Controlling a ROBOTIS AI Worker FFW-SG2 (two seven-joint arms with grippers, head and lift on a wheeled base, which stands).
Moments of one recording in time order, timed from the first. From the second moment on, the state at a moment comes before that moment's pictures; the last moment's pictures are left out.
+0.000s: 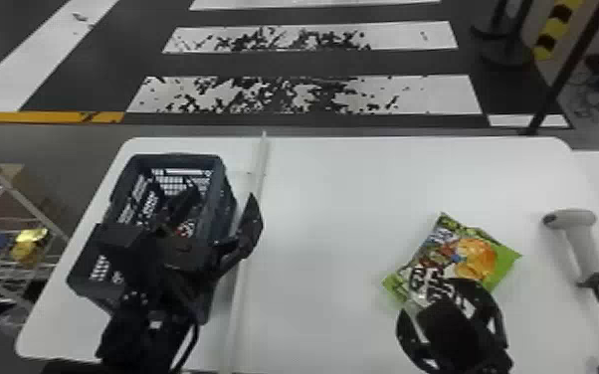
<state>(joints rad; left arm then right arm) 0.54 0.15 -0.01 -2.07 0.17 0.04 -0.11 0.53 -0.26 0.39 -2.06 0.42 0.59 0.01</state>
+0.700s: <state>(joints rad) 0.53 0.16 -0.02 -2.07 0.18 0.04 -0.14 0.39 -0.30 0.54 -1.85 0.57 0.77 -0.21</state>
